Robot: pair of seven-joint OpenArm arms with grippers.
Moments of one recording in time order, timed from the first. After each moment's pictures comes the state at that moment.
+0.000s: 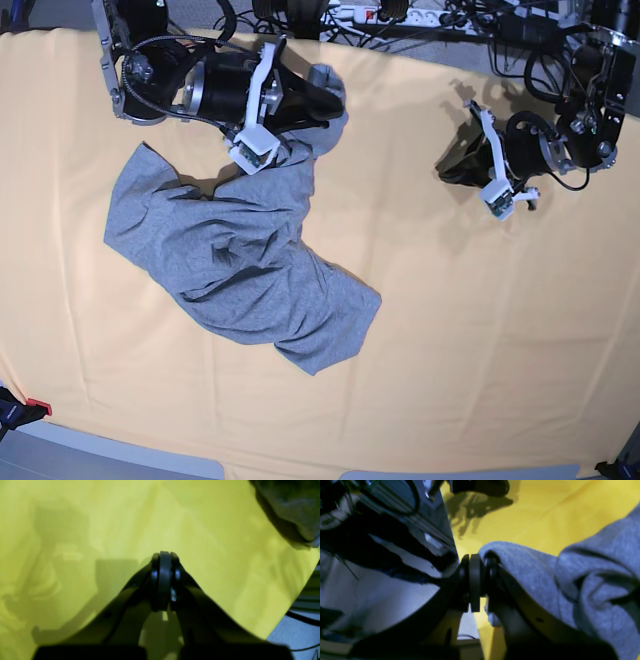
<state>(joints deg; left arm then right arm) 11.2 -42.8 5.0 100.0 -45.9 -43.7 39.4 -16.4 14.8 -12.9 116.6 52.3 41.4 -59.4</state>
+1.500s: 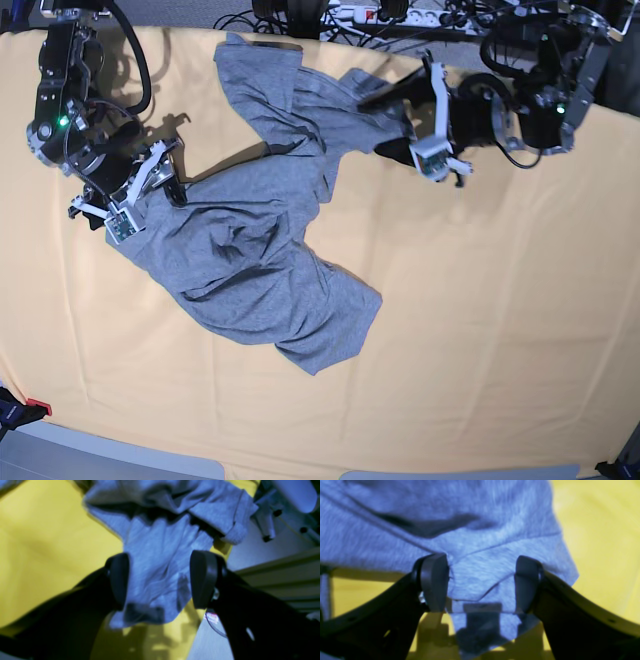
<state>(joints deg) 11.2 -38.9 17.4 114.0 -48.0 -43.9 44.5 -9.5 17.3 12.7 104.6 17.4 36.9 -45.9</state>
